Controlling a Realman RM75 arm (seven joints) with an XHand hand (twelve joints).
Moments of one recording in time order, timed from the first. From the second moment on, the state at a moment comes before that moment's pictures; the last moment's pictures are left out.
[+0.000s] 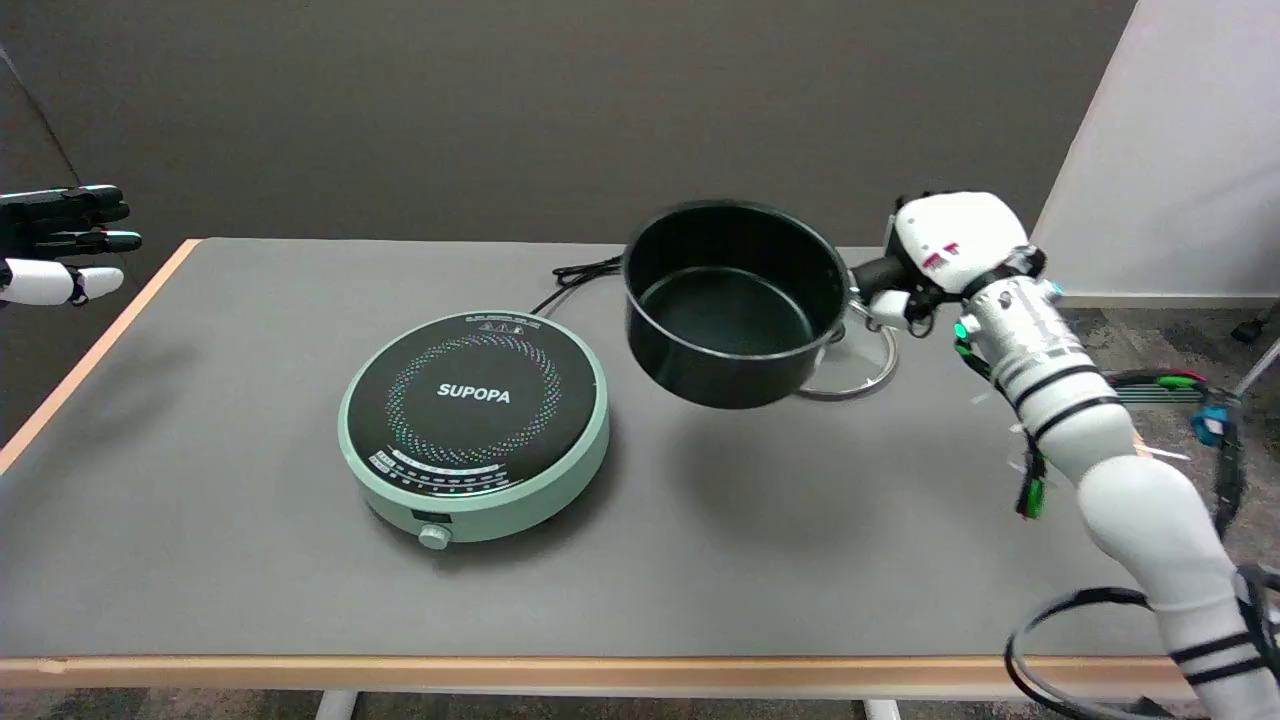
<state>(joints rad) -0.12 -1.16 -1.34 1.79 1.31 0.06 -0.98</state>
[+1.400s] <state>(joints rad) -0.50 -1.22 -1.34 1.82 1.14 0.32 -0.89</state>
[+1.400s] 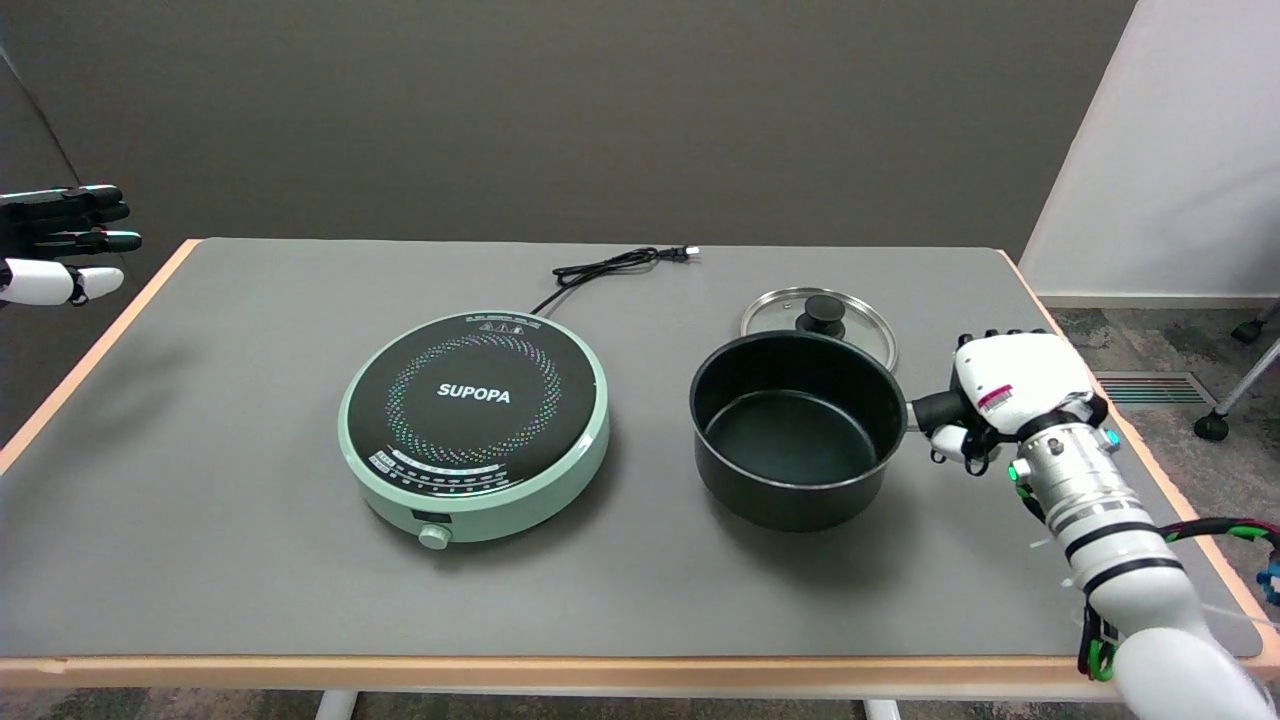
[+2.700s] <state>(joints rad) -0.49 -1.23 -1.52 1.60 1.02 0.67 -0.88</state>
